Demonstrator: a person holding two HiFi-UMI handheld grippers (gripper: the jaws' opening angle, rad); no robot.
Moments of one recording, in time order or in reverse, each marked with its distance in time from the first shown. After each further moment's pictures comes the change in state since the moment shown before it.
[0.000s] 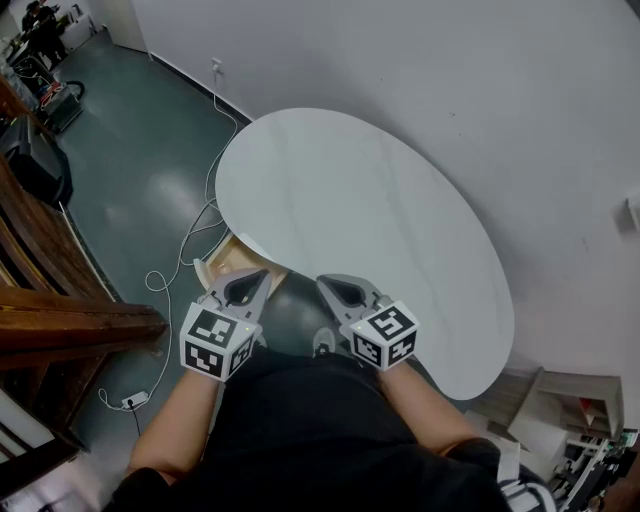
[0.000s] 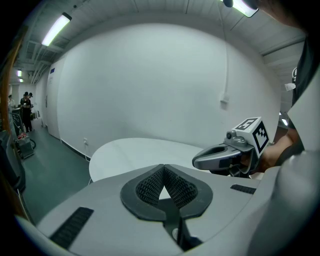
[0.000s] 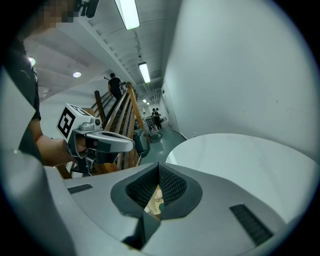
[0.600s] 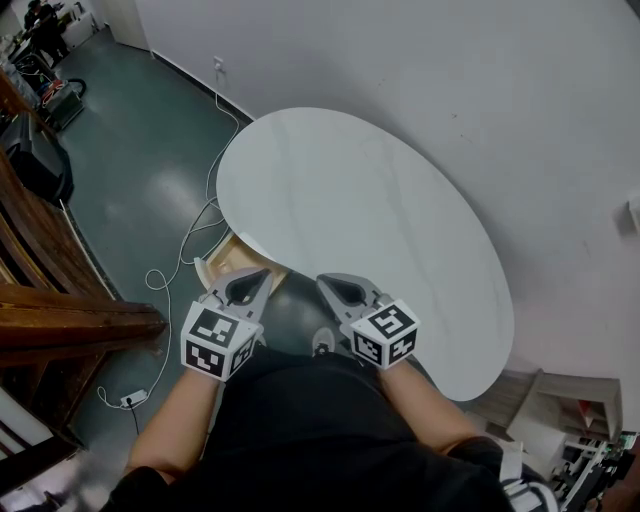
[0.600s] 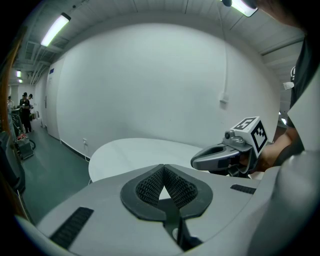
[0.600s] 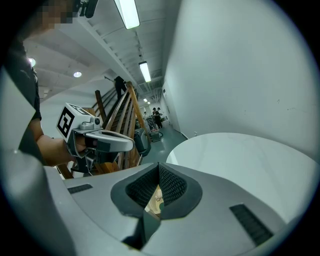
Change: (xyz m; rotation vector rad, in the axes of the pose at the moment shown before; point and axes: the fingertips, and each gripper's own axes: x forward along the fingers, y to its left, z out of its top) left arm 0.001 -0.001 0.000 0.005 0.002 -0.003; right arm 0.003 -0.001 0.000 -0.002 0.009 0.012
